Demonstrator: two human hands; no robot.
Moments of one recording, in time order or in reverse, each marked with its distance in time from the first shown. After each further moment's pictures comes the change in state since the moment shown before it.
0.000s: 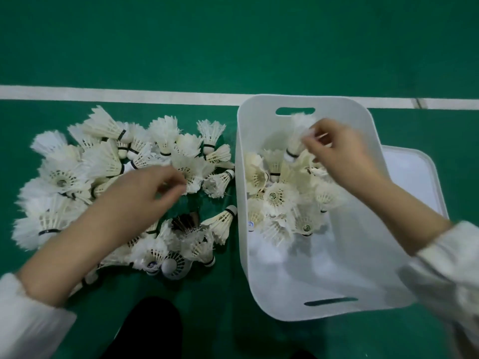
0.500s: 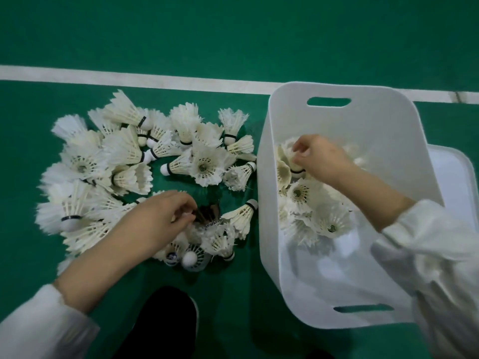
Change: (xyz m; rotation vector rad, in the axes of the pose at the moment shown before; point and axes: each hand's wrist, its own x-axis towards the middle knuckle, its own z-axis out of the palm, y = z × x) left_hand -0.014 -0.056 0.043 0.019 -0.117 -0.051; right_hand 0.028 0.002 0.066 -0.371 -0.280 0.087
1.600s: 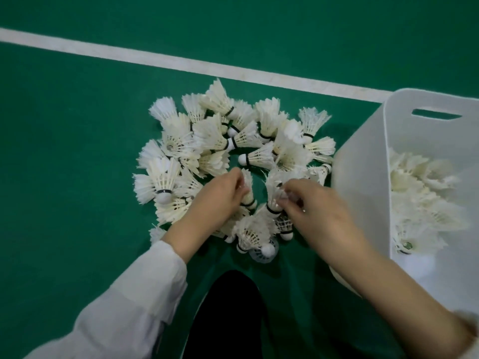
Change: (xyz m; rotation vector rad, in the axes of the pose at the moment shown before) left_hand 0.000 -0.058 0.005 -0.092 0.216 -0.100; right_hand -0.102 -0.152 0.067 0.049 -0.031 -0.303
